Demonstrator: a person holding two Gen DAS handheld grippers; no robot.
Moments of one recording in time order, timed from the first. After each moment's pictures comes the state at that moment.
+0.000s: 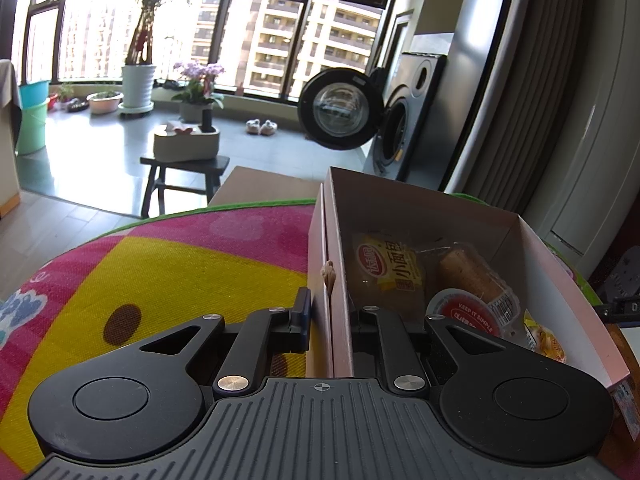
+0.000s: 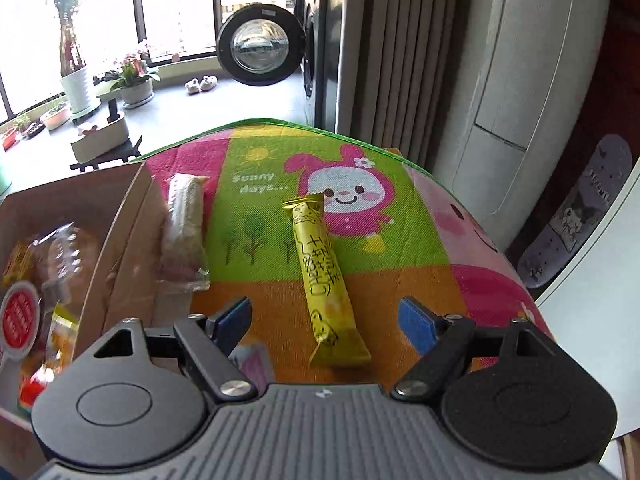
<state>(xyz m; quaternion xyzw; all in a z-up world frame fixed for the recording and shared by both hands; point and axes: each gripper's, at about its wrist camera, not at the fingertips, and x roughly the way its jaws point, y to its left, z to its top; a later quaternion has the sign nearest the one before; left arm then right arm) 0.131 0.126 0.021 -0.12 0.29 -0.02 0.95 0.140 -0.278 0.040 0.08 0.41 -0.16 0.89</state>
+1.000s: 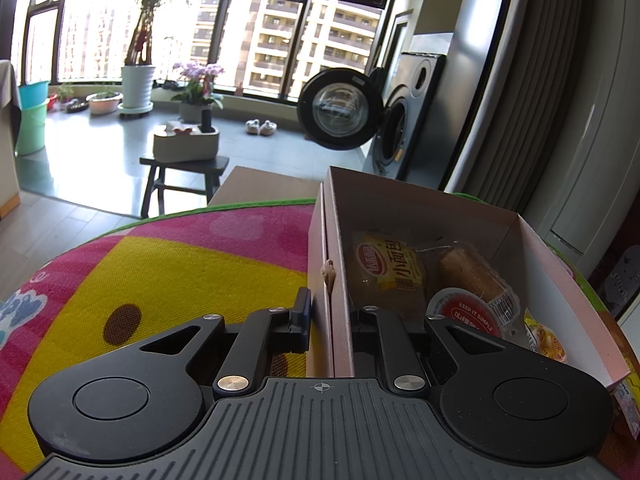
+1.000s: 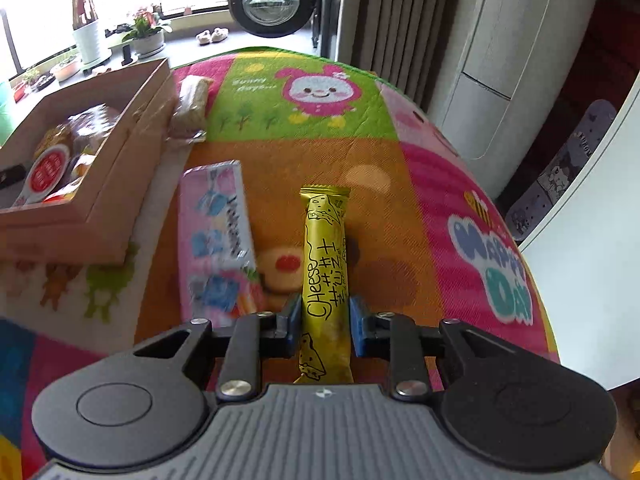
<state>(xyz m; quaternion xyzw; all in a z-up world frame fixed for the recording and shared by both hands) 0.131 0.125 0.021 -0.11 0.29 -0.02 0.95 -0.005 -0.259 0.039 0.03 0.47 -0.11 0.88</state>
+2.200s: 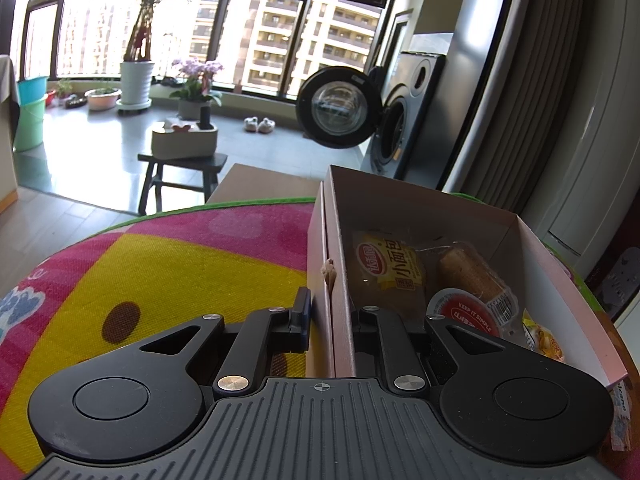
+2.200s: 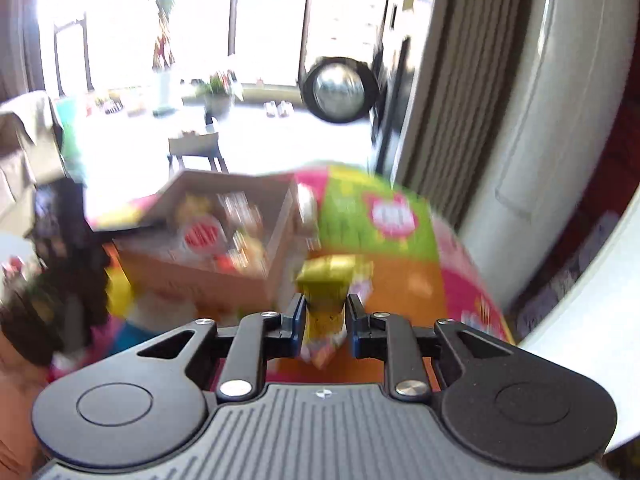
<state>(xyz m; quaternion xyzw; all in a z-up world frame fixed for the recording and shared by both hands) 0.131 0.126 0.019 -0.12 0.29 -0.03 0.95 -0.067 -0.167 0.193 -0.04 0.31 -0.04 0.95</state>
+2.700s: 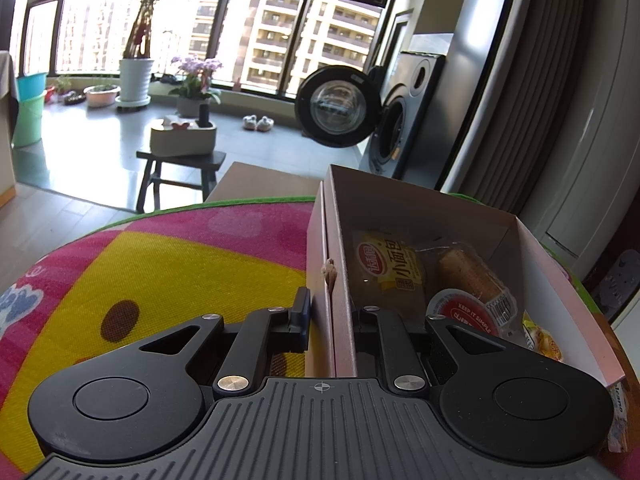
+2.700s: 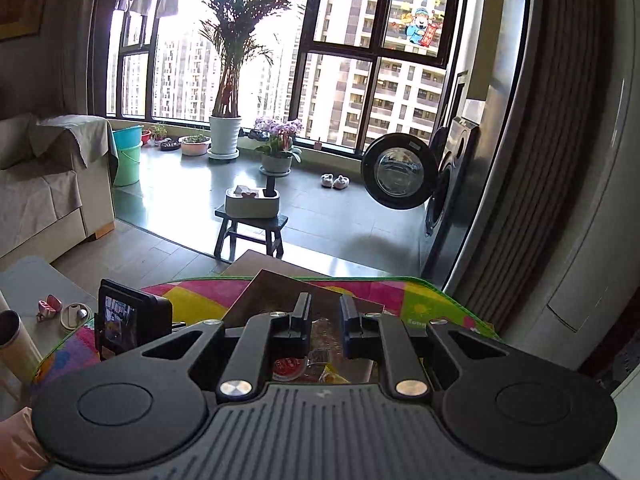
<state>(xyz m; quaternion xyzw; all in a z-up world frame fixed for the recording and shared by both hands) 0.134 0.124 0.017 -0.12 0.29 -0.03 0.95 0.009 -0.094 0.215 -0.08 0.27 0.03 0.96</state>
